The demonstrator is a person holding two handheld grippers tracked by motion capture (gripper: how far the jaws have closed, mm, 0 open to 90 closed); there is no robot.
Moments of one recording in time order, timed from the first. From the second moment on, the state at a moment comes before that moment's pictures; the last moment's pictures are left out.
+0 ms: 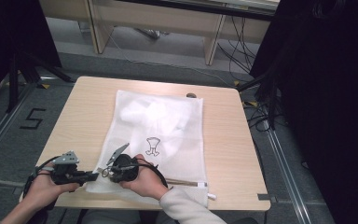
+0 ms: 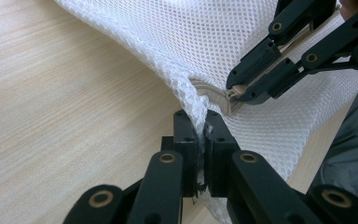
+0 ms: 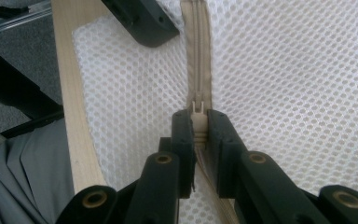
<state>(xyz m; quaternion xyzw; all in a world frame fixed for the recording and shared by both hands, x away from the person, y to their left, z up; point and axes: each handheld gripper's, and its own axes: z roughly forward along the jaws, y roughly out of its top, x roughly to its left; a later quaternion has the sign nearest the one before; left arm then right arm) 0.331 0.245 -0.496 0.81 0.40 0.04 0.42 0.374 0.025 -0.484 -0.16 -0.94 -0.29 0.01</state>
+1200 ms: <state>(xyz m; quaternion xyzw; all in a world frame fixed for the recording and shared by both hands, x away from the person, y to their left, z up) 0.331 0.245 -0.498 0.80 0.41 0.05 0.43 0.372 0.011 -0.484 -0.17 -0.95 -0.28 0.01</state>
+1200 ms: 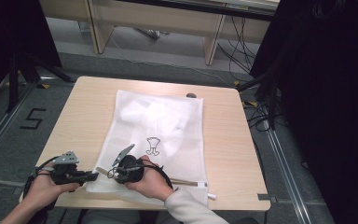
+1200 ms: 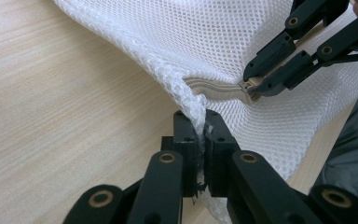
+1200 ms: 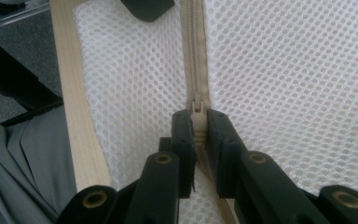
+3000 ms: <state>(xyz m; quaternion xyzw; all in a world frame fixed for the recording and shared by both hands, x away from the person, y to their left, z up) 0.331 0.247 -0.499 0.81 0.41 0.05 0.42 0.372 -0.009 -0.480 -0.17 -0.95 -0.27 0.00</state>
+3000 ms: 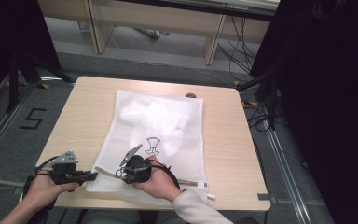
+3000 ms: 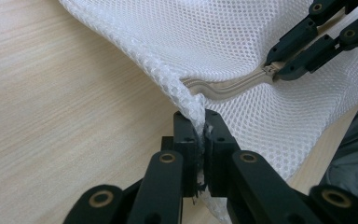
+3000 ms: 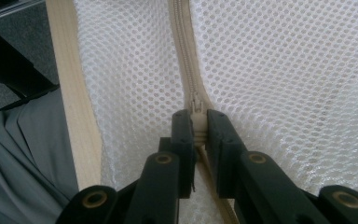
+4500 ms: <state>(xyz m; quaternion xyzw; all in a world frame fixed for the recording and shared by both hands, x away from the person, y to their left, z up) 0.331 0.247 -0.499 0.80 0.41 0.05 0.42 0.371 -0.028 -0.475 -0.17 -0.95 -0.26 -0.01</state>
